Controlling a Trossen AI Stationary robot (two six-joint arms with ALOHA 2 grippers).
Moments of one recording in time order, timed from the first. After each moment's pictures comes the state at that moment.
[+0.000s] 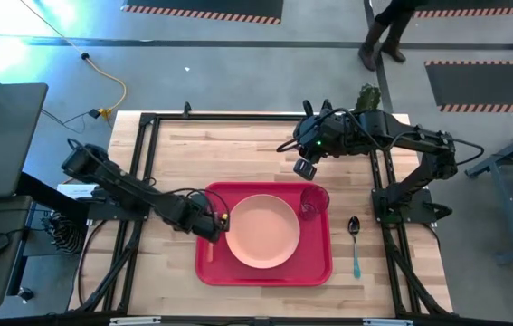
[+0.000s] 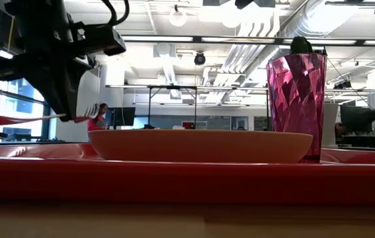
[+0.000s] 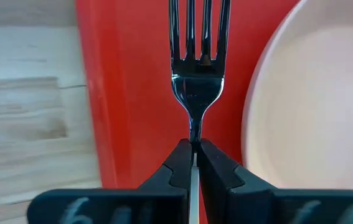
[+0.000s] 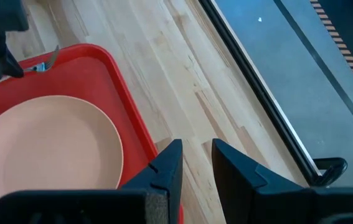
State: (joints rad) left arm -0.40 1.56 0.97 -0.76 -0.23 -1.91; right arm -0.02 1.57 1.93 -1.33 0.36 0.27
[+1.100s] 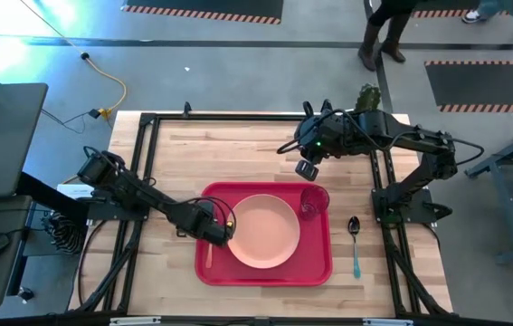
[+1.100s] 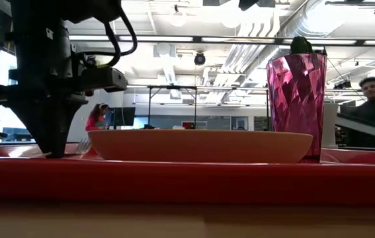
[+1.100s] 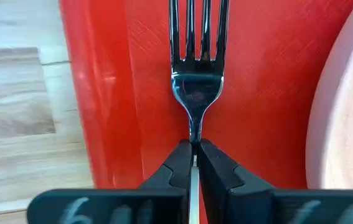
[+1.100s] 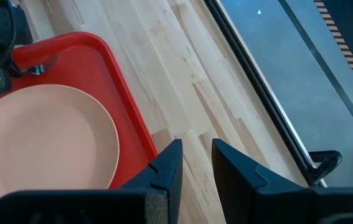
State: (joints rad) left arm -0.40 1.72 0.97 -0.71 -0.14 -1.91; right arm -0.02 1.57 1.93 -1.37 0.36 0.27
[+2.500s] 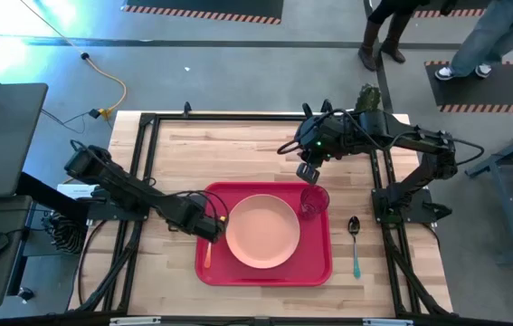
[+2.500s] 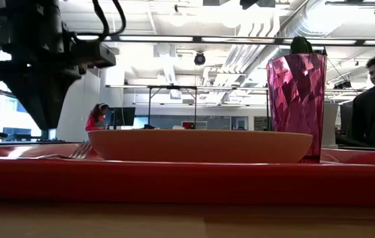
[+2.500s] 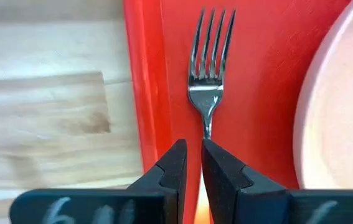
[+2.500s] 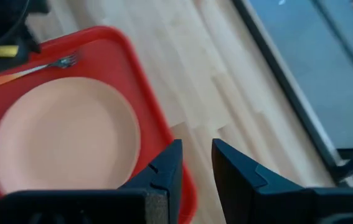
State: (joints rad) left arm -0.41 1.58 0.97 -0.85 -0.16 -1.90; right arm -0.02 1.57 1.93 -1.37 0.26 0.29
